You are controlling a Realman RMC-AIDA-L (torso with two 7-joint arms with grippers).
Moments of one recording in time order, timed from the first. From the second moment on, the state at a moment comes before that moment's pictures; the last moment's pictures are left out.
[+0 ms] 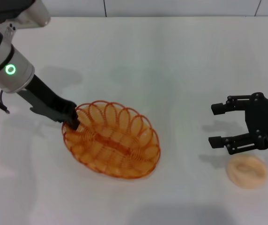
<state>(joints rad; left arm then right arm) -0.89 -2.03 0.95 0.80 2.73 1.65 -2.68 0.38 2.01 -1.09 -1.11 -1.84 -1.67 1.58</state>
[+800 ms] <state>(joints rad) -0.89 -2.02 0.84 0.76 2.52 1.58 -2.87 0.38 2.01 -1.09 -1.11 -1.84 -1.70 1.58</state>
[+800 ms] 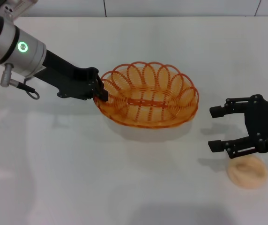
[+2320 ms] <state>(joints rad) -0.88 -2.05 0.85 0.59 2.54 1.43 -2.89 0.39 2.01 -1.09 -1.12 -1.84 -1.74 1.58</state>
